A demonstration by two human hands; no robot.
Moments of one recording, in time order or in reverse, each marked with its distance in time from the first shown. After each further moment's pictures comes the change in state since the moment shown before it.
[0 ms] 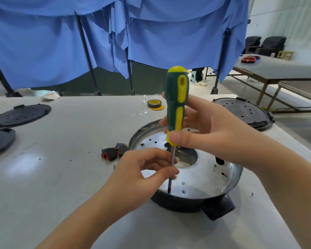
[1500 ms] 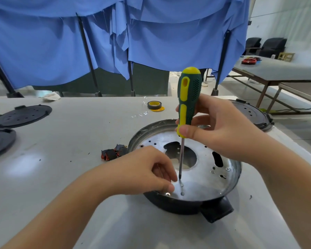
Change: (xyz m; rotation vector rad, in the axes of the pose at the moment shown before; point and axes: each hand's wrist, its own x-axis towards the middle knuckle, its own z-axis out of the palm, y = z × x) left_hand 0.033 0.016 -0.015 0.360 -0.519 -0.334; right_hand 0.005 0.013 -0.015 -0.242 0.195 -0.031
